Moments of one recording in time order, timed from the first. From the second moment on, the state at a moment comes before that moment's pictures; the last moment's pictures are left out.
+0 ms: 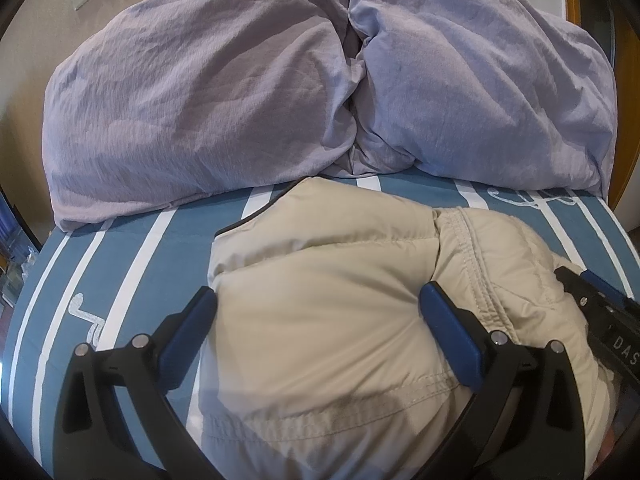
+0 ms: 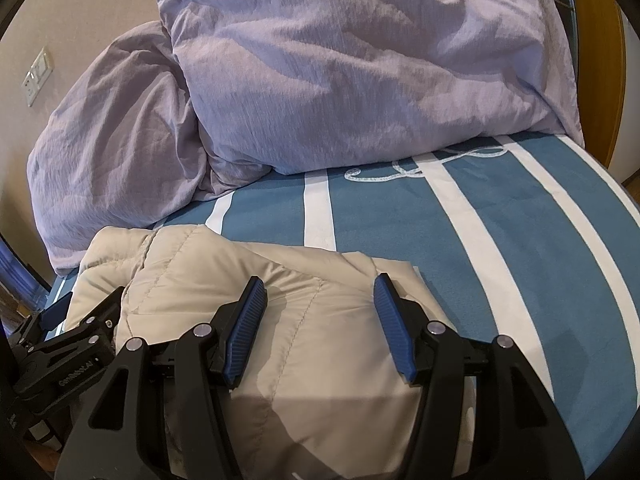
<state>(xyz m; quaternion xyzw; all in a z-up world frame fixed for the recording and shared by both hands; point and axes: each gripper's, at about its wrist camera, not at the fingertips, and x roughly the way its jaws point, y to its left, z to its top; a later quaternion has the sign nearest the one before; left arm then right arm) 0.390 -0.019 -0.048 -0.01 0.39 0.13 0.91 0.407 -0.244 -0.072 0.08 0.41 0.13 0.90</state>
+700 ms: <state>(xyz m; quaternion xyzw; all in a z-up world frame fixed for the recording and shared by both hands) 0.293 0.045 -0.015 -0.10 0.38 0.07 0.92 0.357 -0.329 -0.043 0.15 0.44 0.19 0.86</state>
